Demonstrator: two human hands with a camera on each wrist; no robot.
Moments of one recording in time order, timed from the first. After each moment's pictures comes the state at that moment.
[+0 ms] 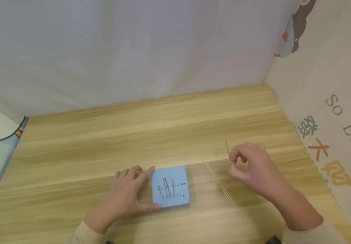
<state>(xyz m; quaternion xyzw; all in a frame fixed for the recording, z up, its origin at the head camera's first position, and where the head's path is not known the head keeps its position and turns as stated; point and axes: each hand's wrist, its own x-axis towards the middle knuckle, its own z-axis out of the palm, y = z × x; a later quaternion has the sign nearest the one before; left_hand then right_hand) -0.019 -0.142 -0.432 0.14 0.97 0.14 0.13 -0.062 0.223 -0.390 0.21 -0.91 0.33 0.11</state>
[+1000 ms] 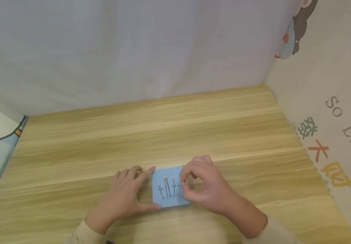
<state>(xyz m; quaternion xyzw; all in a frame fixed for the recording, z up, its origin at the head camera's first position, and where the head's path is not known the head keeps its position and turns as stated) -0.019 -0.143 -0.432 0.14 0.97 0.15 0.13 -0.046 0.129 -0.407 0.37 -0.76 0.53 0.11</state>
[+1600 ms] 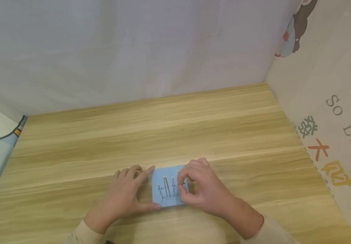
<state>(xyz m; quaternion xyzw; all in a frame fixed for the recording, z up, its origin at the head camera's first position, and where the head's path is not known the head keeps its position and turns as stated) -0.020 -0.142 -0.432 0.14 0.97 0.15 0.13 -0.047 0.124 -0.415 0.40 -0.76 0.50 0.12</state>
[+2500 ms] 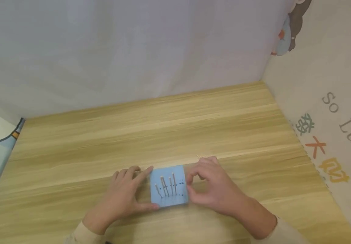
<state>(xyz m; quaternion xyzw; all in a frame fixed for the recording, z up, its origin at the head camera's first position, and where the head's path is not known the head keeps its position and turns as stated) -0.020 -0.142 -0.430 0.14 0.97 0.15 0.13 -0.040 0.153 -0.409 0.37 -0.79 0.48 0.10</state>
